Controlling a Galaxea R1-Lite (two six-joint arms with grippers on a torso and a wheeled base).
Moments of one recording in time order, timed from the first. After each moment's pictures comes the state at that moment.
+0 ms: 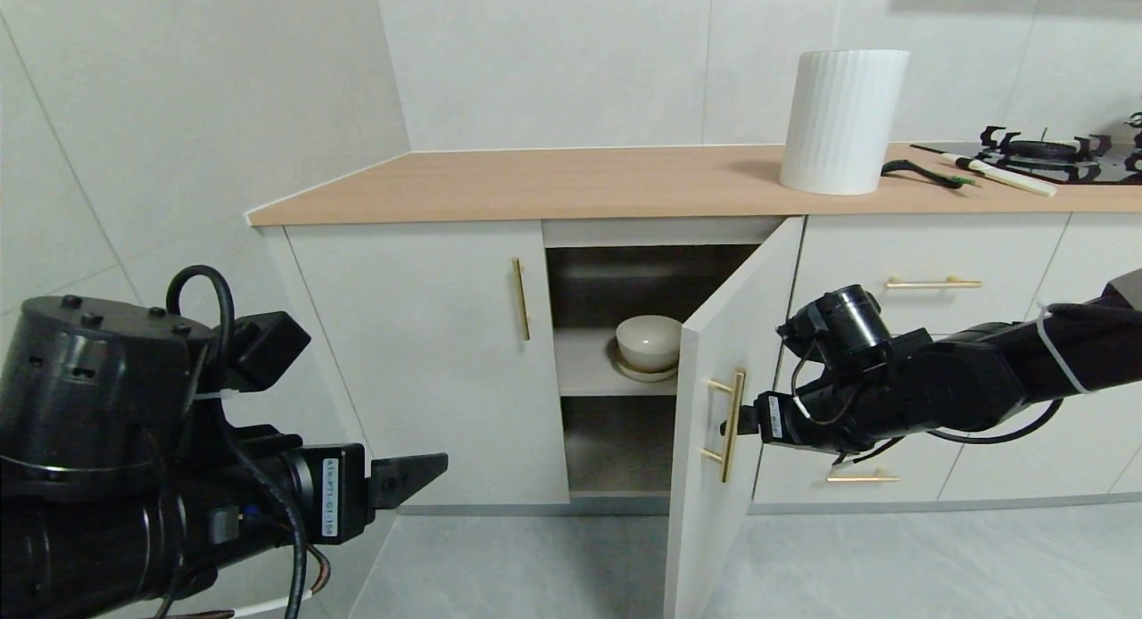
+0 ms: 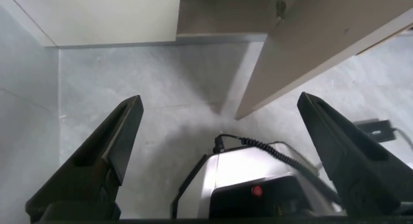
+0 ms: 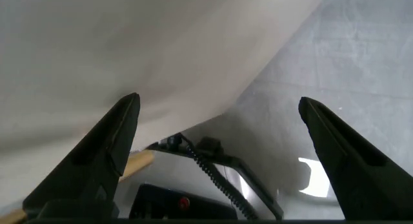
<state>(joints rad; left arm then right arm) -0.54 1.31 -0.72 0.06 0.17 -0.41 0.42 2.00 -1.13 0.01 0.06 0.43</state>
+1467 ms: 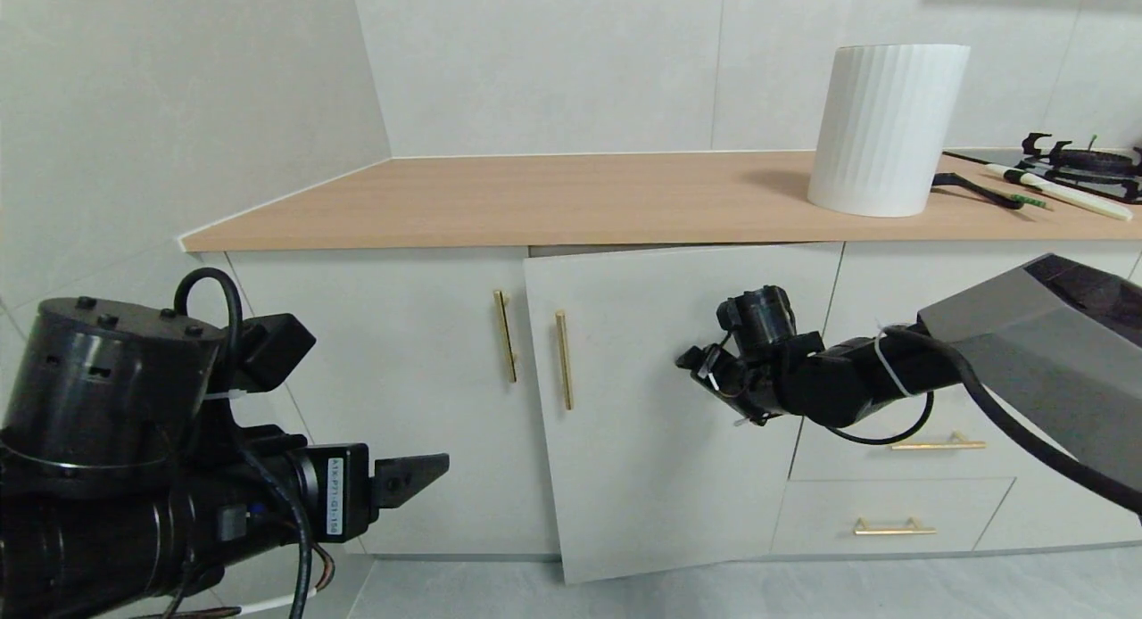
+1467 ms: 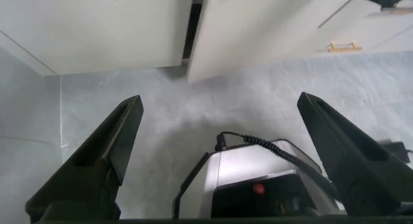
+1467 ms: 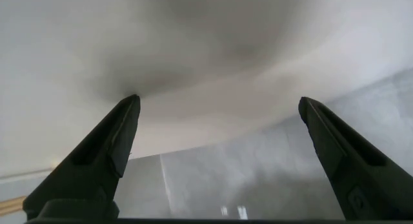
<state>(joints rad) -0.53 1.33 -0.72 0.06 0.17 -0.41 0.48 2.28 -1.41 -0.23 -0.19 0.92</state>
